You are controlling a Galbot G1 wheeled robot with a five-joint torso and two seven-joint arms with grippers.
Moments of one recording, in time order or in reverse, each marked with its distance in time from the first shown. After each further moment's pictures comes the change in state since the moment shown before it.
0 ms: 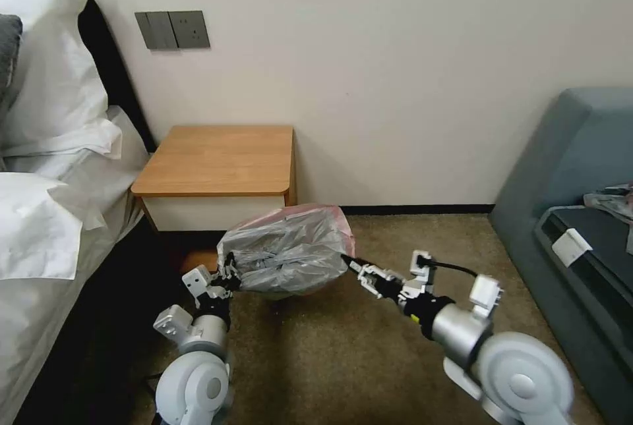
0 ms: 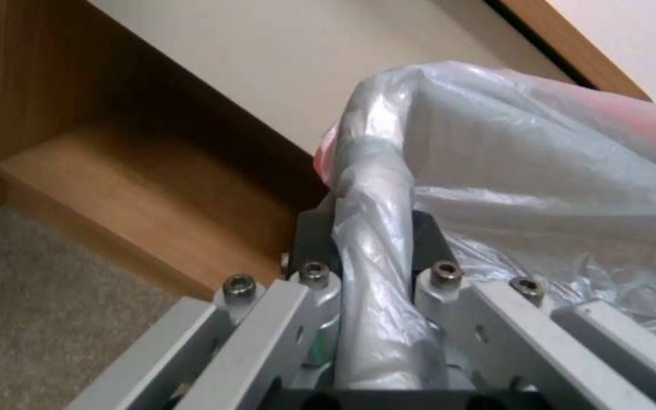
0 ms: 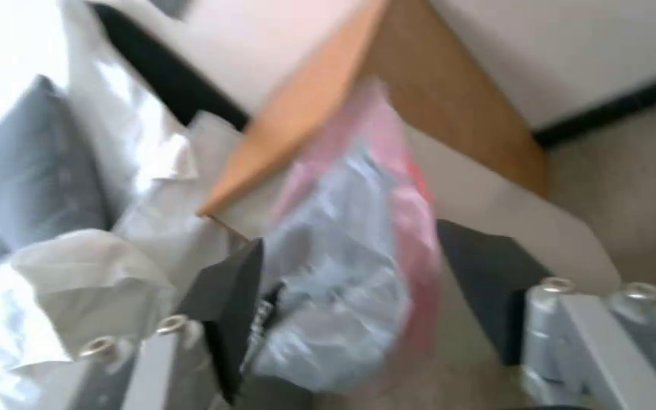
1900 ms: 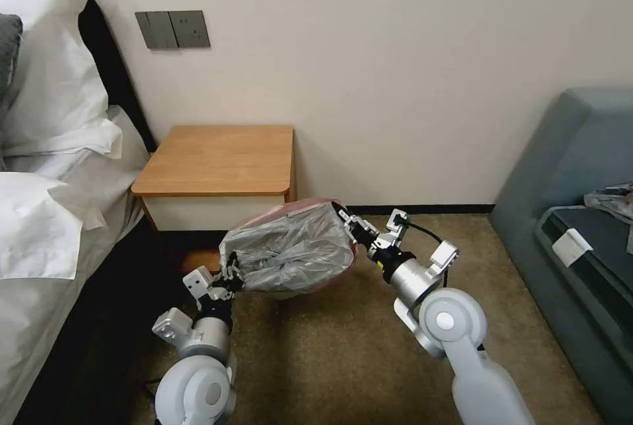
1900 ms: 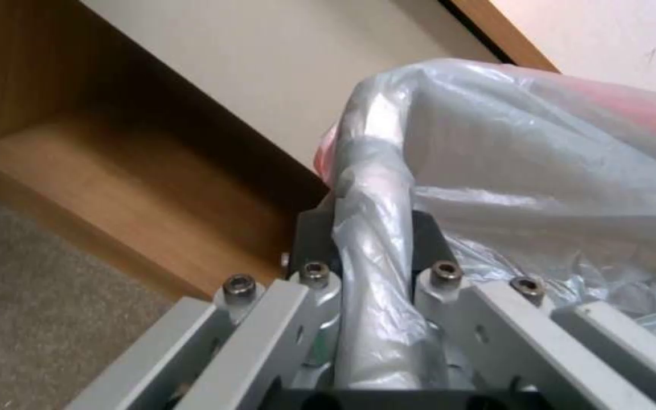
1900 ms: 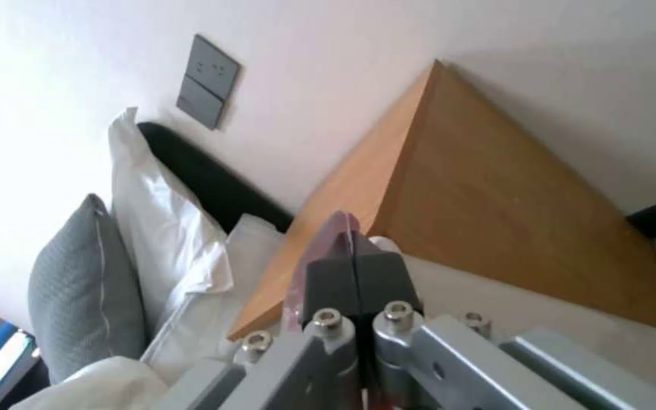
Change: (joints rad) left arm 0.021 -0.014 0.007 -0.041 -0.025 0.002 0.005; right arm 0.285 0.210 -0.142 -0.344 -0.096 0.181 -0.118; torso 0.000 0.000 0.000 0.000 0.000
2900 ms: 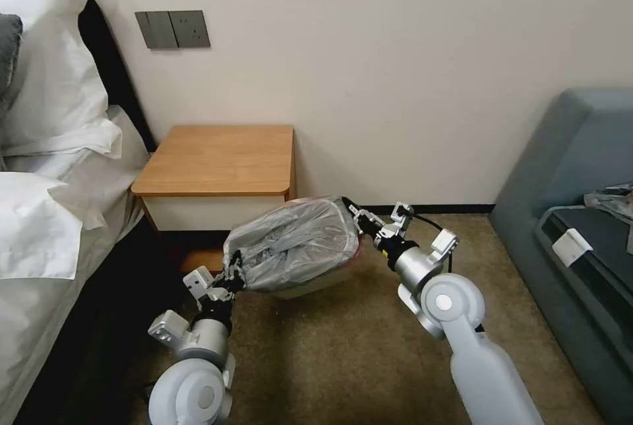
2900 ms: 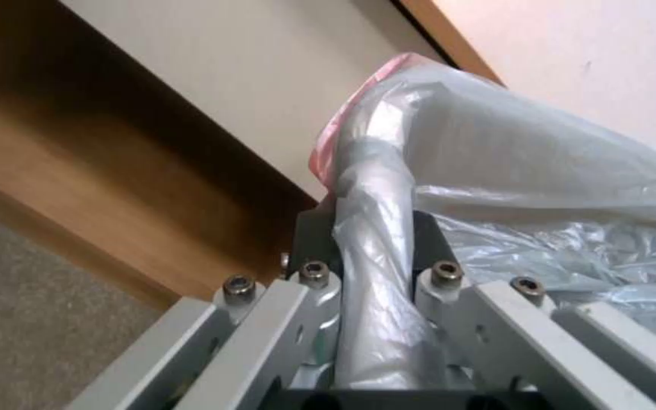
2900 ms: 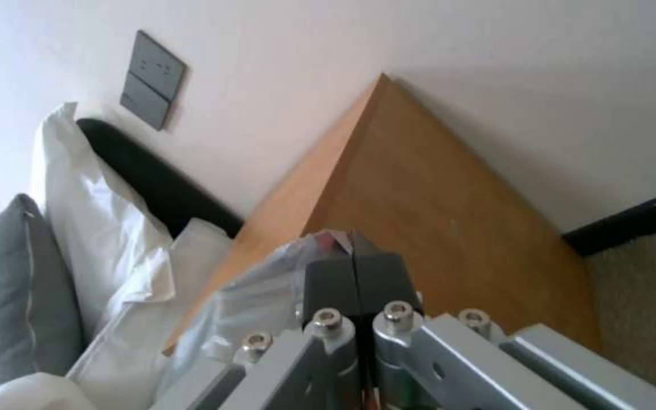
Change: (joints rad) left arm 0.026 0.011 -0.032 -0.027 -0.099 0.016 0.090; right arm 0.083 -0.025 0.017 -0.119 -0.033 -0.008 -0.008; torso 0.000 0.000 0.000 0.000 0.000
